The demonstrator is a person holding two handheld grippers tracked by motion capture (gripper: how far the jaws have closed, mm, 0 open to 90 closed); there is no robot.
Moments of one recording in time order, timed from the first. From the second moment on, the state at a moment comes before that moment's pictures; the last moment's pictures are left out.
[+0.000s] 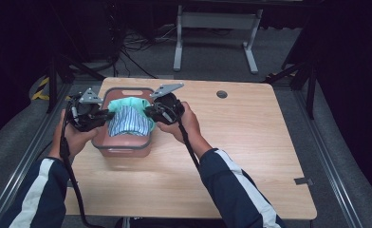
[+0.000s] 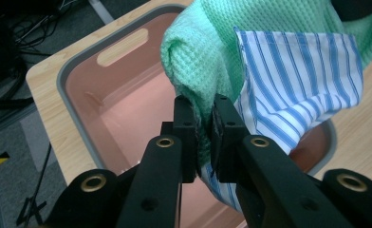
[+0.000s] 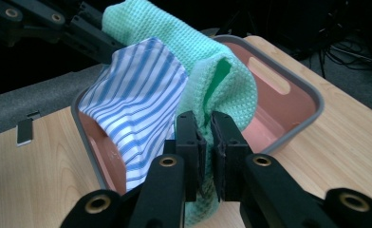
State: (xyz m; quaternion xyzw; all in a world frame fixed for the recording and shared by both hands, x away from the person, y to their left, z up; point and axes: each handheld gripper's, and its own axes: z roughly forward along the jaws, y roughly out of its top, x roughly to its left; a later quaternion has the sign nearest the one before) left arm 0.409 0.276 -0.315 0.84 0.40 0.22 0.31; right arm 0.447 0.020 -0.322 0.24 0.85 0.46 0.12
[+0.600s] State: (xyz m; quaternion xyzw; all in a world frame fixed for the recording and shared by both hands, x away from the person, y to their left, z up) left arm 0.421 0.294 -0.350 0.83 0.43 0.20 0.29; right arm 0.456 0.053 -0.353 0.25 0.86 0.44 0.10
